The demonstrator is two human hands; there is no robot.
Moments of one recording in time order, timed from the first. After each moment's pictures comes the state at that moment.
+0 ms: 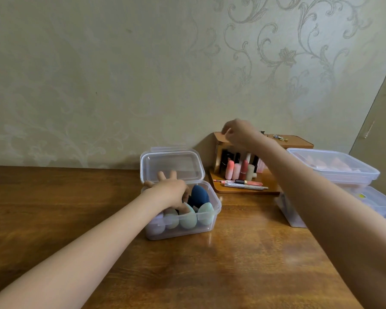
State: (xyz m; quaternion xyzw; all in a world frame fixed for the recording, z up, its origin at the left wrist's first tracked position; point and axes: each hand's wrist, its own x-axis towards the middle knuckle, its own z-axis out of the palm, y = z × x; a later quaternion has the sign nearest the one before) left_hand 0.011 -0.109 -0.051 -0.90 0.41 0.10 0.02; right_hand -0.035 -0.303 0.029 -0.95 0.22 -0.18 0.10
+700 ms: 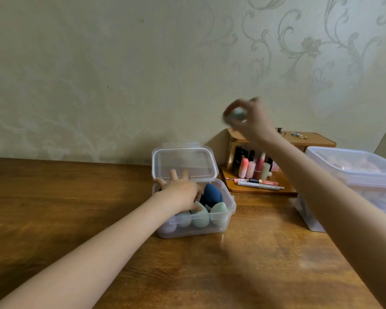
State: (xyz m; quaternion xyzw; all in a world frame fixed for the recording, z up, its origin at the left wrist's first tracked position) left_hand 0.015 -0.109 -0.060 -0.90 0.42 0.07 0.04; right_hand -0.040 -0.276 0.030 -0.89 0.10 -0.35 0.28
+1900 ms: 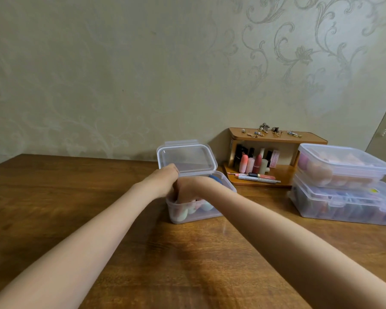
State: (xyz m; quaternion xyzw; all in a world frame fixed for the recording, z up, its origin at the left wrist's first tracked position) left_hand 0.044 -0.056 -0.072 -0.91 0.36 0.06 -0.21; right_hand -0.012 -0.134 -0.056 -0.92 0.06 0.37 -0.13
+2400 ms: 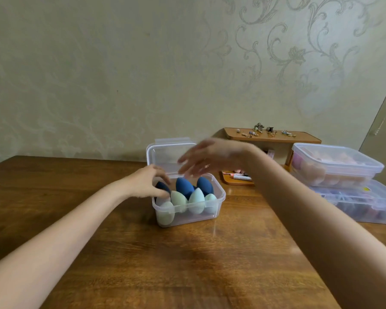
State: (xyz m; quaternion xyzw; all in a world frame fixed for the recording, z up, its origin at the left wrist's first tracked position) left_hand 0.052 -0.024 -0.063 -0.87 0.43 0.08 -0.24; right_hand -0.058 -0.202 0.014 -0.83 0.06 0.12 0.54
